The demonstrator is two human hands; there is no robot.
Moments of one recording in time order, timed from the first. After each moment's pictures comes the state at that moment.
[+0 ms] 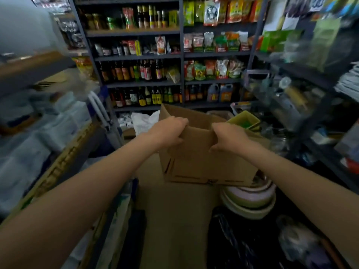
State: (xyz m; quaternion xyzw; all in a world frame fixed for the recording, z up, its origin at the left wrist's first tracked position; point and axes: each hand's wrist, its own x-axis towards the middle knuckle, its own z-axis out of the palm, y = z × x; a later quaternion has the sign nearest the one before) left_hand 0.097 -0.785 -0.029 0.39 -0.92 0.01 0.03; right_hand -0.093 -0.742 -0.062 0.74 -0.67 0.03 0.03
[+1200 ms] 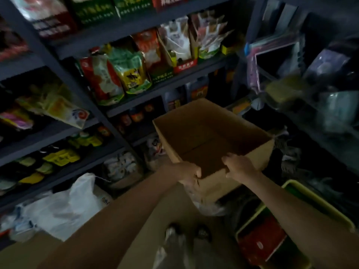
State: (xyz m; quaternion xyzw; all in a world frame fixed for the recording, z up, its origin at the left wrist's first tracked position) left_hand -0.373 -1.692 -0.270 0.17 -0.87 -0.23 -0.39; right_hand -0.508 -1.569 -0.290 0.52 -0.81 -0.11 -0.24
